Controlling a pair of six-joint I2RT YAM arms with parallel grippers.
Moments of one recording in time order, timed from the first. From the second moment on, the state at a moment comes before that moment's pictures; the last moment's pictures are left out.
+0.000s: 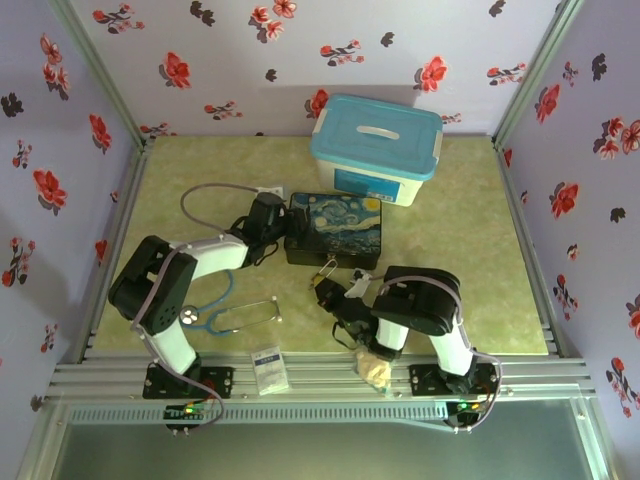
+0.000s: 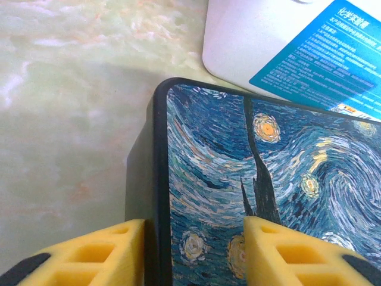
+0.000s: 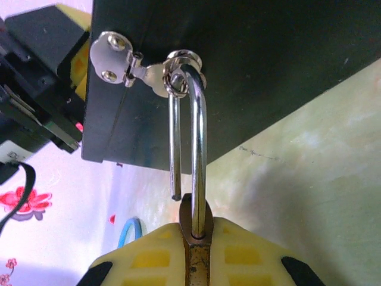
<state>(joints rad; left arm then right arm) -0.59 1.73 0.88 0.26 -0.07 -0.55 1.17 2.02 0.34 1.41 0.55 1.35</state>
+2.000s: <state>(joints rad) -0.59 1.76 1.02 0.04 0.01 -0.56 1.30 2.08 0.51 1.26 1.10 1.40</state>
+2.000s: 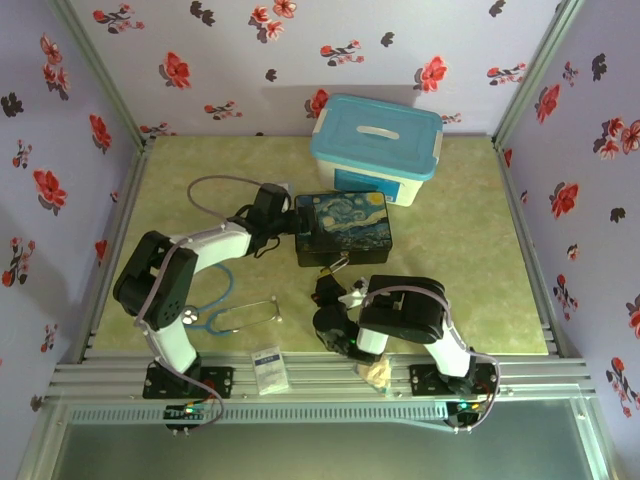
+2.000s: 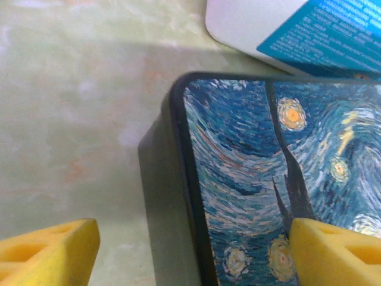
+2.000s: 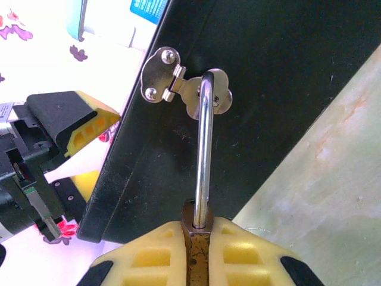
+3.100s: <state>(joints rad) -0.61 1.77 0.90 0.31 -0.06 -0.43 1.24 2.14 0.66 1.28 1.31 1.33</state>
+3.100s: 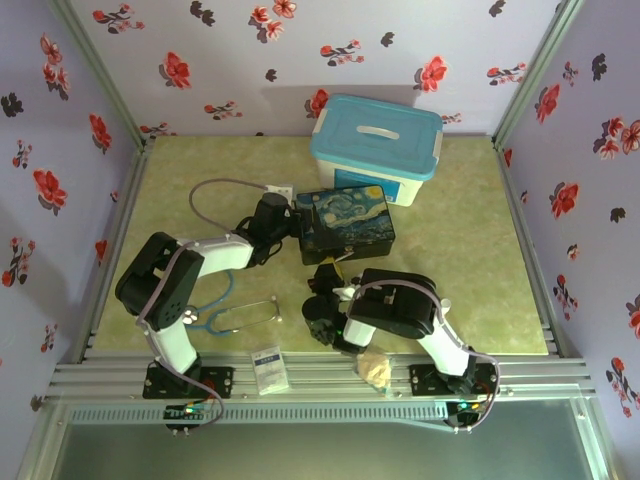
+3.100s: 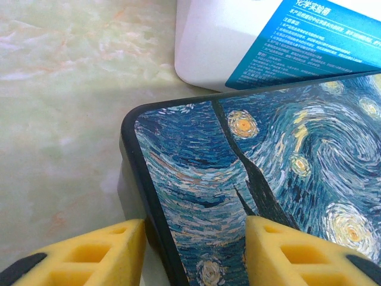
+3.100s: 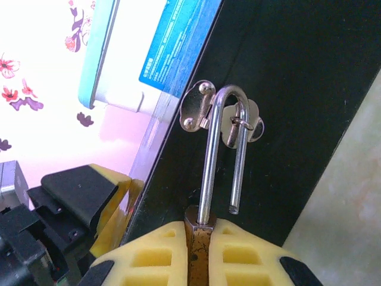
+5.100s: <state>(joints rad) -0.79 1.86 1.08 0.16 -0.38 -0.28 1.34 2.13 0.57 1.33 1.14 1.27</state>
